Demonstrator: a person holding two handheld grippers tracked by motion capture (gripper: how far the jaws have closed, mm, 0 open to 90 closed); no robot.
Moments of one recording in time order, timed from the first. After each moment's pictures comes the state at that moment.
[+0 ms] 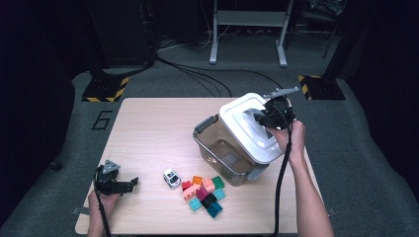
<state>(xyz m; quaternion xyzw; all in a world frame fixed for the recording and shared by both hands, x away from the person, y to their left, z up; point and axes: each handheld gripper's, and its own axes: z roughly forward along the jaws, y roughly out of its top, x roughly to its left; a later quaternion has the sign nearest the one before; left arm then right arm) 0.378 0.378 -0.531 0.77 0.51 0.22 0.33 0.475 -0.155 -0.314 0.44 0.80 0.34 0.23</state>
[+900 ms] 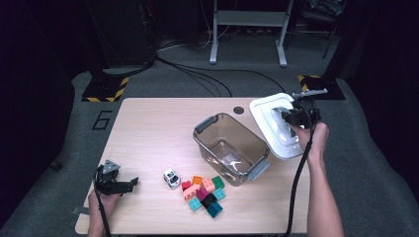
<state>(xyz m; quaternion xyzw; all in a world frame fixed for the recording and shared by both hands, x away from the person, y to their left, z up) 0.379 0.378 -0.531 0.77 0.51 0.22 0.33 0.488 -0.229 -0.330 0.54 0.74 0.31 0.26</state>
